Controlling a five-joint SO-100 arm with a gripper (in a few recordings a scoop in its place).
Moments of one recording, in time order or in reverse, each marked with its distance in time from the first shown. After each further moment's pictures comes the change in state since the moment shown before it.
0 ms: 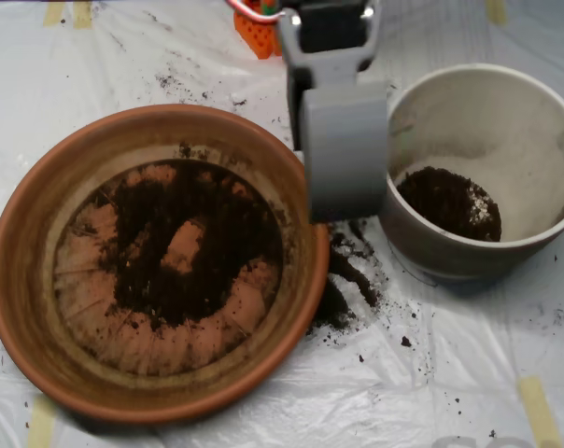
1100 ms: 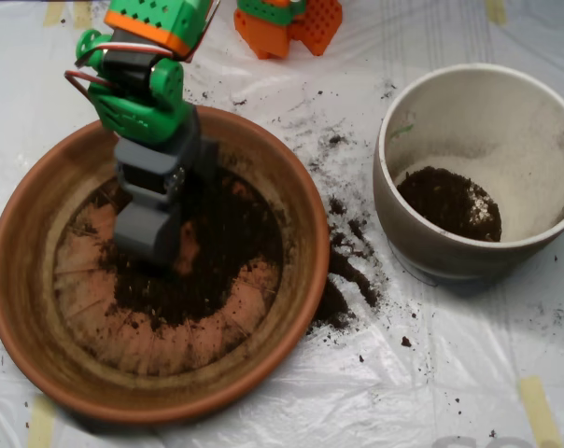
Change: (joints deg) arm 31.5 -23.5 25.0 -17.1 -6.2
